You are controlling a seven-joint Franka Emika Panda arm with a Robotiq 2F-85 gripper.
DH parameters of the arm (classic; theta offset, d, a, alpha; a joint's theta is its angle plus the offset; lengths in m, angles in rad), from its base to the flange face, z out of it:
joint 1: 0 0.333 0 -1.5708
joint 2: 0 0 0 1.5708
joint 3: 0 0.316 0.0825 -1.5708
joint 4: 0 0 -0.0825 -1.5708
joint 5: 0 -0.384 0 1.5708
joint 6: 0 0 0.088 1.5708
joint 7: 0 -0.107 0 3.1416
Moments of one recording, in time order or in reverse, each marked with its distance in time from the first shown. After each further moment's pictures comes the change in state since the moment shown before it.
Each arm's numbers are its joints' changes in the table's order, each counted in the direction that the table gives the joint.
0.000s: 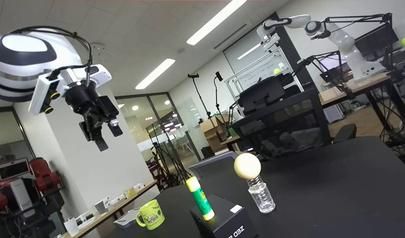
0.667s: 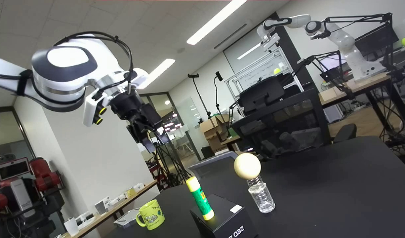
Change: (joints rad) arm -0.096 0.271 -0.080 -0.025 -0.009 -0.352 -0.119
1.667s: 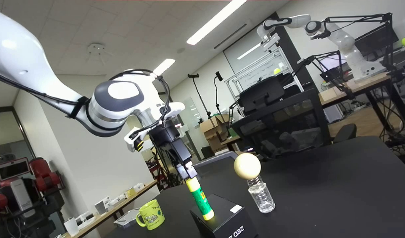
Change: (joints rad) arm -0.004 0.379 0.010 -0.156 0.059 -0.077 -0.343
